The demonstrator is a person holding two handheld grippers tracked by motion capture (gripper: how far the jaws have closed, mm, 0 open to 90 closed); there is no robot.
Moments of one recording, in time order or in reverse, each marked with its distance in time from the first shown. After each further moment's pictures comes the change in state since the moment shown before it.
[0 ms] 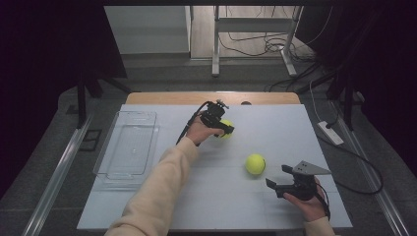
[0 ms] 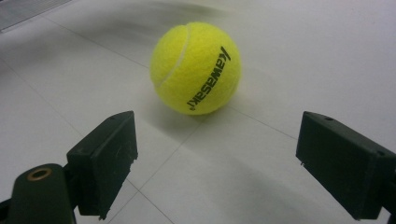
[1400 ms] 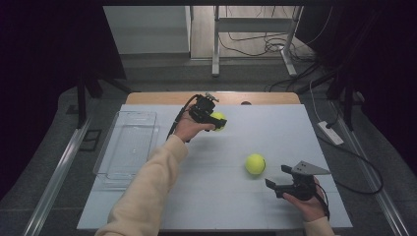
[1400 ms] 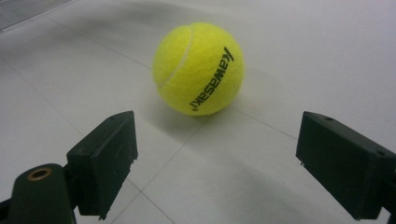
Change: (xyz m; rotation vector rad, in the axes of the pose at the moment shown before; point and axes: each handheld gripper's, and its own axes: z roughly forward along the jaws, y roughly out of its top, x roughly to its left) left arm 0.007 -0.005 -0.053 -0.075 0.039 0.025; right arm 0.002 0.000 0.001 -0.001 0.004 -0.001
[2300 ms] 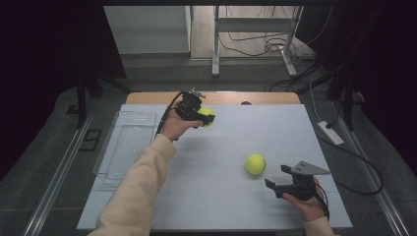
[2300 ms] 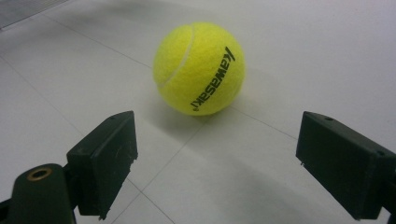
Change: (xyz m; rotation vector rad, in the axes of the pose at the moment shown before) left arm 0.020 -0.014 -0.033 -0.034 0.062 -0.030; right arm 0.001 0.000 0.000 0.006 -0.003 -0.003
